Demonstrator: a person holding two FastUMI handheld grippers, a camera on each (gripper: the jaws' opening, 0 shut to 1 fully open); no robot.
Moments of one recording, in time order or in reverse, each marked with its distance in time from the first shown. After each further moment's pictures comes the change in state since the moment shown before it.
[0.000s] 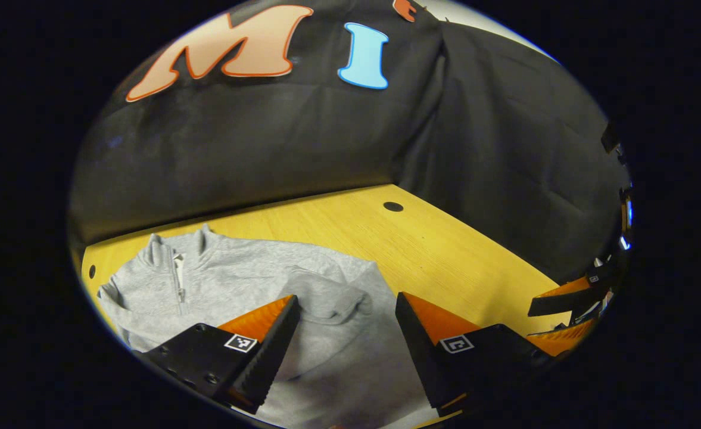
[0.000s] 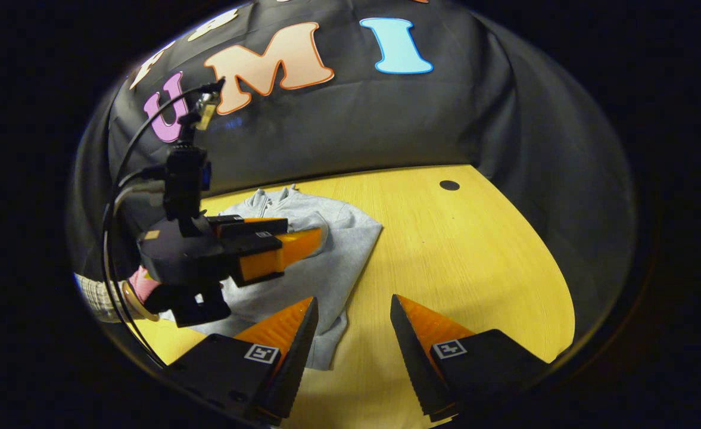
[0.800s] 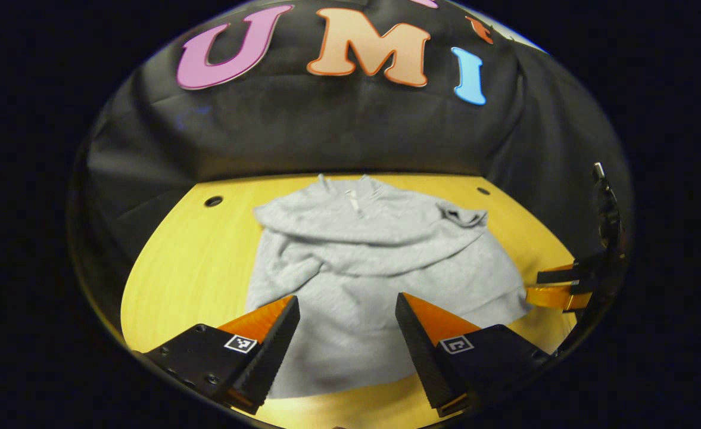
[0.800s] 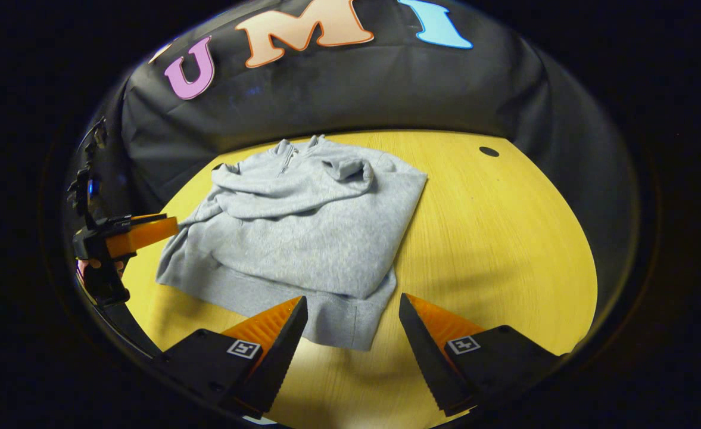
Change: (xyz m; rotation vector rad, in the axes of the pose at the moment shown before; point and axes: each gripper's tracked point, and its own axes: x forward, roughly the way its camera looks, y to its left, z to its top) left arm -0.221 0.150 -0.124 -0.169 0.098 0.390; right arm 0.028 0.052 -0.078 -0.082 0.160 0.054
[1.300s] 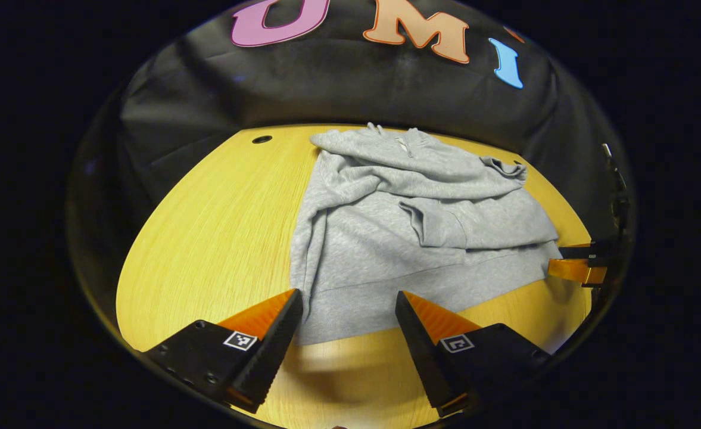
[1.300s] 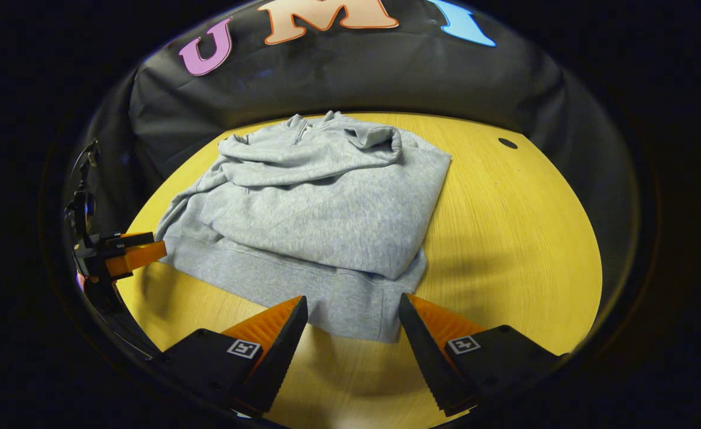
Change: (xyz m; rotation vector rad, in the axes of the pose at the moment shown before) left arm -0.023 0.036 -0.082 -0.081 0.119 0.110; right arm 0.015 0.020 -0.029 -0.072 0.065 -0.001
